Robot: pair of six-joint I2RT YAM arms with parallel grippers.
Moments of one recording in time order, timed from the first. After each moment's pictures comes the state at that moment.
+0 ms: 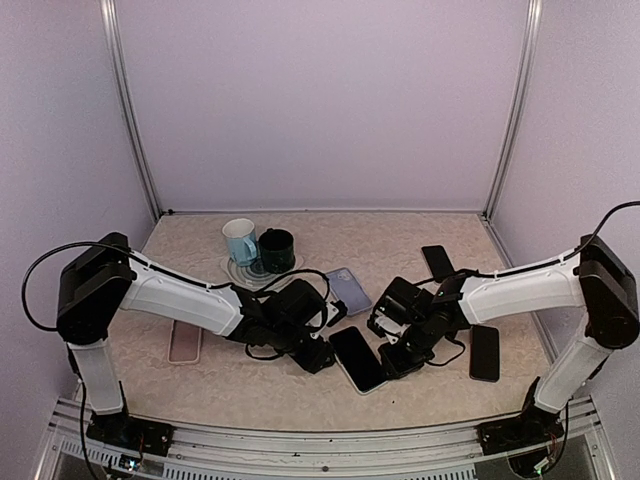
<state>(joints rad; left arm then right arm) -1.06 1.88 1.07 -0.15 0.04 -0.23 0.94 1.61 0.86 -0.53 -0.17 0.49</state>
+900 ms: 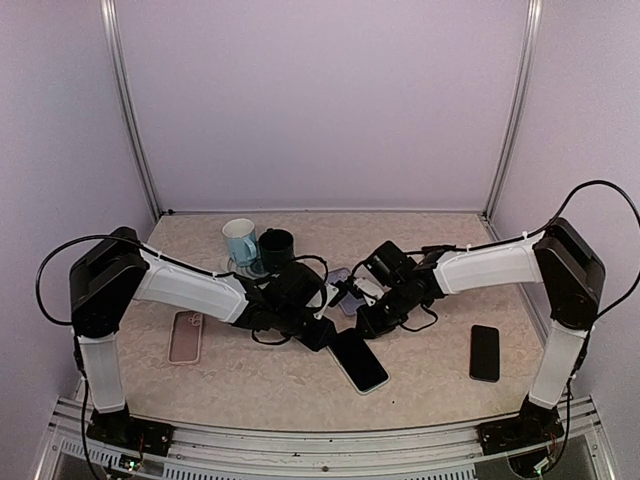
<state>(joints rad) -0.98 1.94 1.14 -0.05 0.12 -0.26 0.81 1.84 1.13 -0.40 -0.24 0.28</state>
